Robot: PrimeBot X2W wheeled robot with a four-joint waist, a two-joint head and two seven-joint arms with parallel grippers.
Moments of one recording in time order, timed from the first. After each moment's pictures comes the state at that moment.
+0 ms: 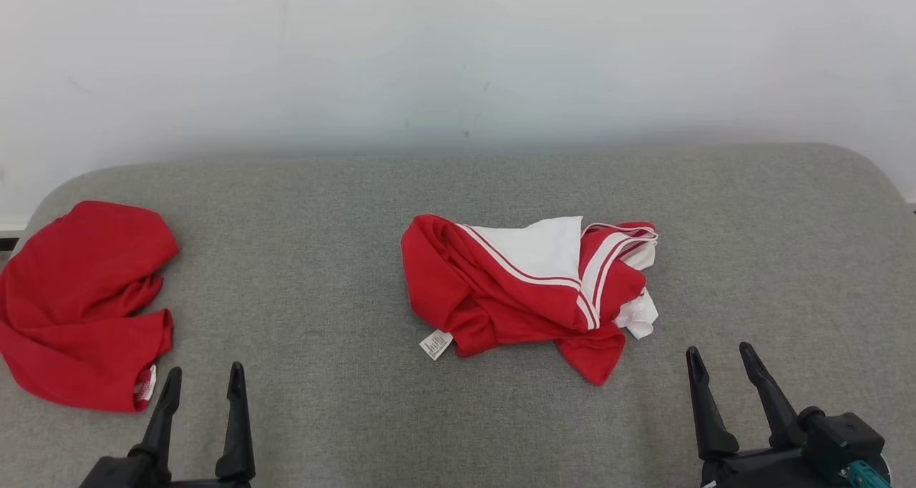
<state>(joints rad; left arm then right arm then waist) 0.01 0.08 0.03 0.08 -0.17 -0.05 -0.26 -0.02 -0.15 0.09 0.20 0.29 0.13 -0.26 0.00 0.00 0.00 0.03</state>
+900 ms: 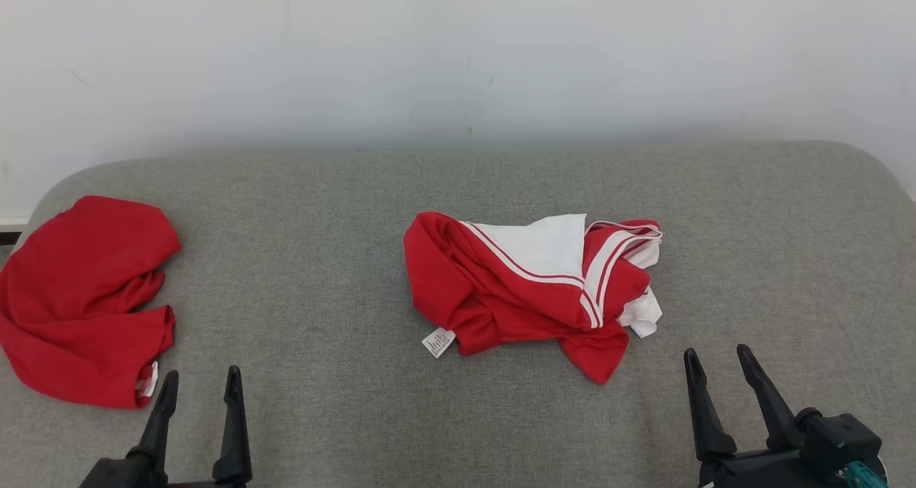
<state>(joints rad) 0.02 0.05 0.08 0.10 -0.12 -0.08 -0.26 -0.02 -0.15 0.10 0.21 0.30 0.13 -0.26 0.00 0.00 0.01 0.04</state>
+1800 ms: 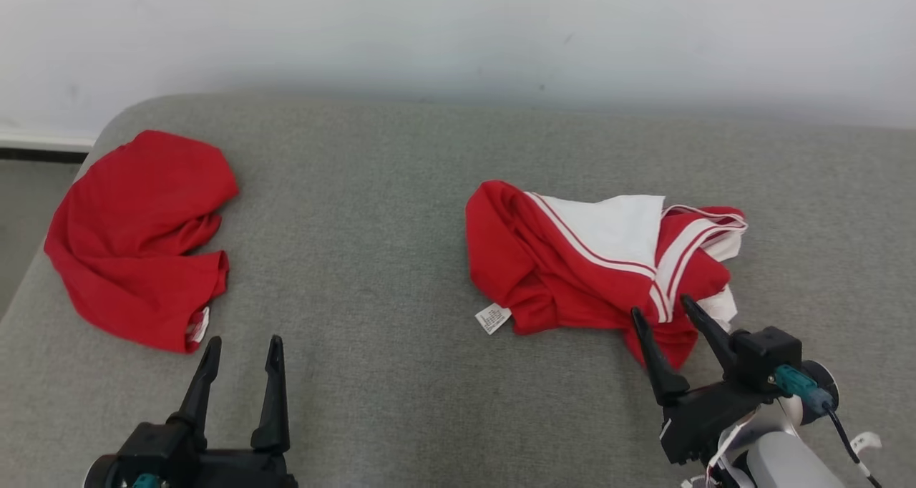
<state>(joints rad) -0.05 0.05 -0.01 0.12 -0.15 -0.07 -0.26 -0.30 -0.23 0.29 0.46 0.32 0.13 -0.19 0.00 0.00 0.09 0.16</state>
